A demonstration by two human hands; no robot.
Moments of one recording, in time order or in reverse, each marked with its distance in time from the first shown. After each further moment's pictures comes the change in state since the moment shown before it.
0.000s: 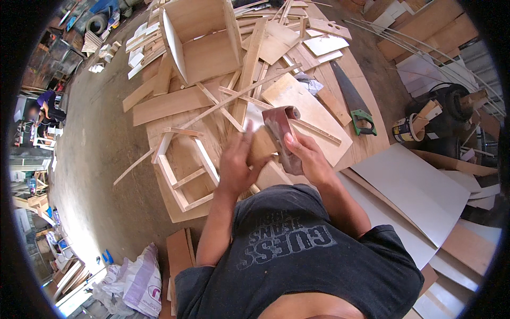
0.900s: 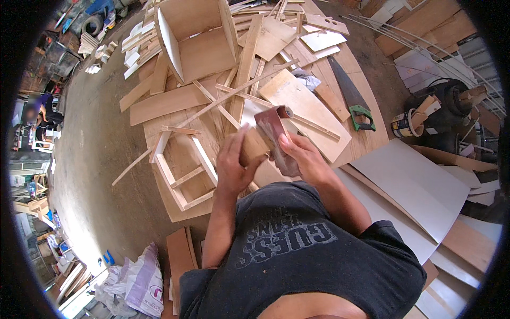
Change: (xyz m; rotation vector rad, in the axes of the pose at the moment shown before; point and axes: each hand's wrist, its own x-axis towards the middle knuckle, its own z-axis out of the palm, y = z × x) left_hand -0.011 0.002 0.001 -0.114 0.020 -0.077; right_hand -0.011 -0.010 -0.001 -0.008 -0.104 0.107
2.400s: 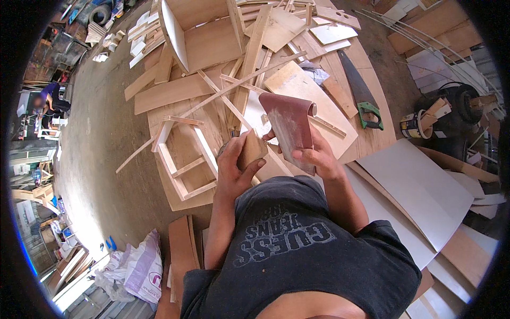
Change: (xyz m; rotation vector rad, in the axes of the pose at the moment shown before) left_hand -0.022 0.004 0.005 -0.251 -0.025 -0.219; right_hand 0.000 -0.002 -0.028 0.154 -0.202 -0.304
